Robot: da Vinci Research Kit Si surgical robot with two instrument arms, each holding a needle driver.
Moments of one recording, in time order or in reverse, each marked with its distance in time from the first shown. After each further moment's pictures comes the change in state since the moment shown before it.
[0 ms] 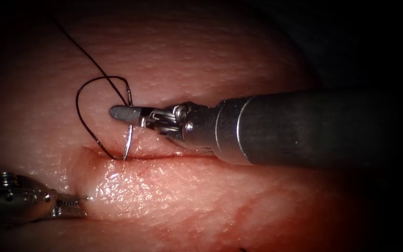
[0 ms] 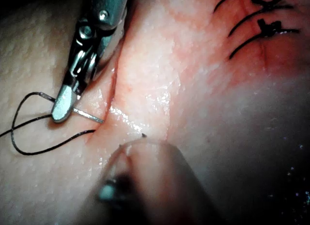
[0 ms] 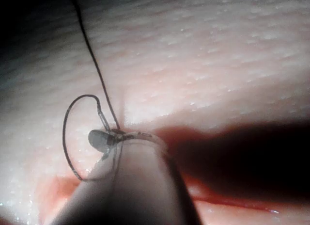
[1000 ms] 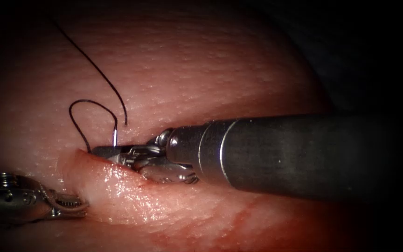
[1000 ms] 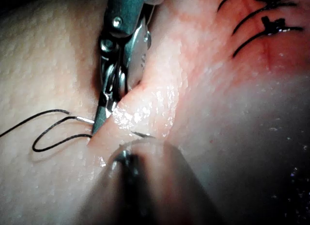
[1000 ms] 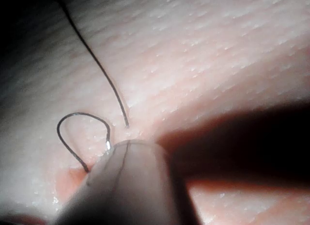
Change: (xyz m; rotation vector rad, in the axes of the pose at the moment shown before) right arm -0.008 -0.001 0.000 -0.041 -0.100 0.350; left arm 0.000 0.000 0.000 -0.001 -0.001 0.000
